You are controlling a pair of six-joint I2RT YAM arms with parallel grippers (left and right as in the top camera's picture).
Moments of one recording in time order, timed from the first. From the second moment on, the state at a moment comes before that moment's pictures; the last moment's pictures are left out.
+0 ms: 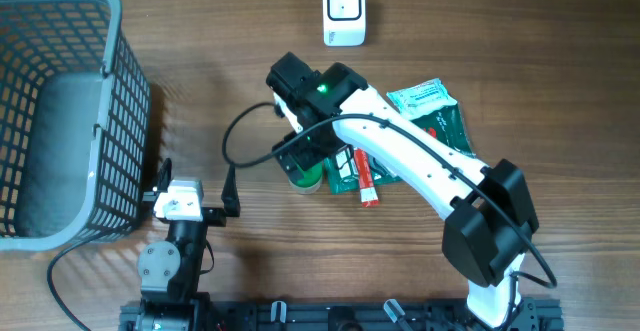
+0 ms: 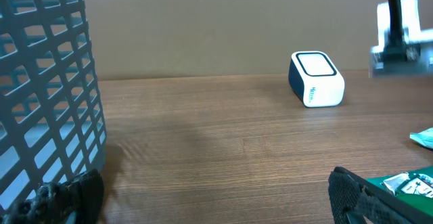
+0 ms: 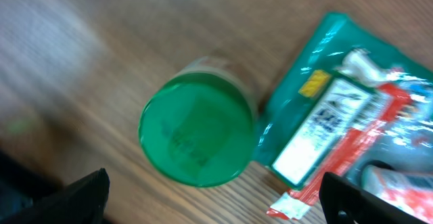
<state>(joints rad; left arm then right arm) -0.07 0.01 0.01 -0.07 0.00 0.00 0.78 2.00 1.74 -1.22 -0.13 0.11</state>
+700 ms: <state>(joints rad) -0.07 0.01 0.01 -0.07 0.00 0.00 0.82 2.10 1.70 -1.09 -0.10 0.07</state>
